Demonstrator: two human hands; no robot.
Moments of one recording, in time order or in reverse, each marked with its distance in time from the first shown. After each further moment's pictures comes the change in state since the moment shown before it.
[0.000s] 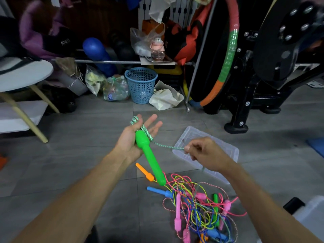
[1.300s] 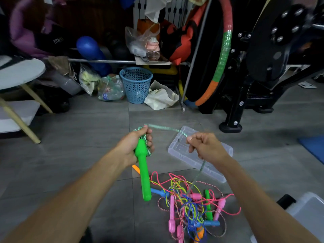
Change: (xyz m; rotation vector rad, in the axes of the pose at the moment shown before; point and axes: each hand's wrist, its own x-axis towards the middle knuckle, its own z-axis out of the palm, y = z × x) left_hand -0.001 -0.015 -0.002 0.405 0.140 -0.184; right_hand 0.006 0.013 -0.009 0.332 0.155 0.185
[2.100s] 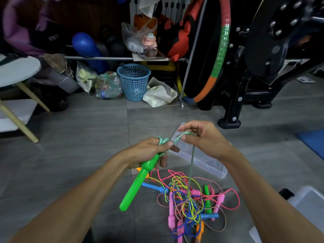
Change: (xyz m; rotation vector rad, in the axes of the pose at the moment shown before) left_hand -0.008 -0.022 0.012 0.848 -0.428 0.021; right_hand -0.004 -0.021 -0.005 0.010 -0.112 -0.201
